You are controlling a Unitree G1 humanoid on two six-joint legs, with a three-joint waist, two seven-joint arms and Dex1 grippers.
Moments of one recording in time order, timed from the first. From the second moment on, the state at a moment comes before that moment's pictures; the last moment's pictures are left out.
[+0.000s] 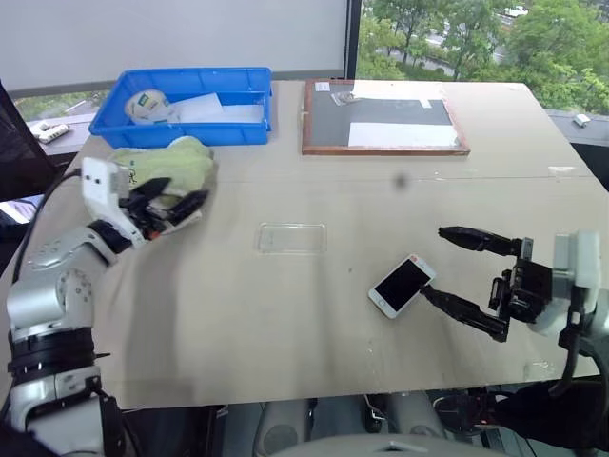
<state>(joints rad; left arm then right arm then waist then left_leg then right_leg) -0.32 0.77 0.38 0.04 -0.65 0.59 -0.83 0.13 -0.72 -0.29 -0.73 0.82 0.38 0.87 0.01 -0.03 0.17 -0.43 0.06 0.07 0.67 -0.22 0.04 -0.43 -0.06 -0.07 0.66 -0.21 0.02</state>
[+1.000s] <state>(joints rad) -0.36 0.75 -0.09 -0.04 -0.42 0.43 -1.15 0.18 -0.86 -0.21 -0.77 0.68 0.64 0.67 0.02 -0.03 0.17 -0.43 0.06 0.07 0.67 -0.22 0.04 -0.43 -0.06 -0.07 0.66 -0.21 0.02</state>
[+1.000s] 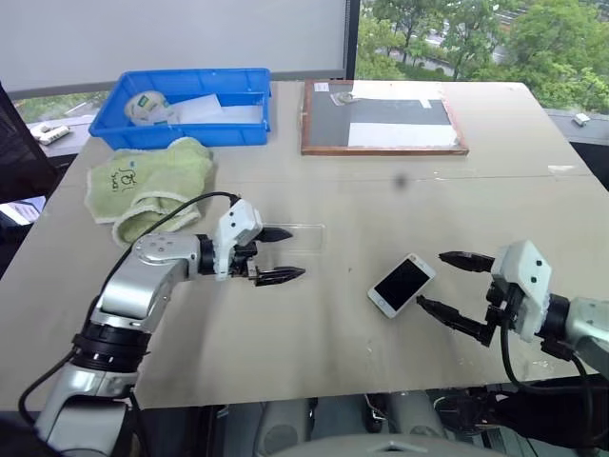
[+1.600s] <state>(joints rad) -0.29 0.69 -0.07 -0.15 -0.42 0.44 -1.09 0.07 -0.82 -0.02 -0.49 0.28 0.61 0.59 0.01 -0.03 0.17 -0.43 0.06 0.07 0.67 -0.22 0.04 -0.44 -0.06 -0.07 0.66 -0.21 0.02</state>
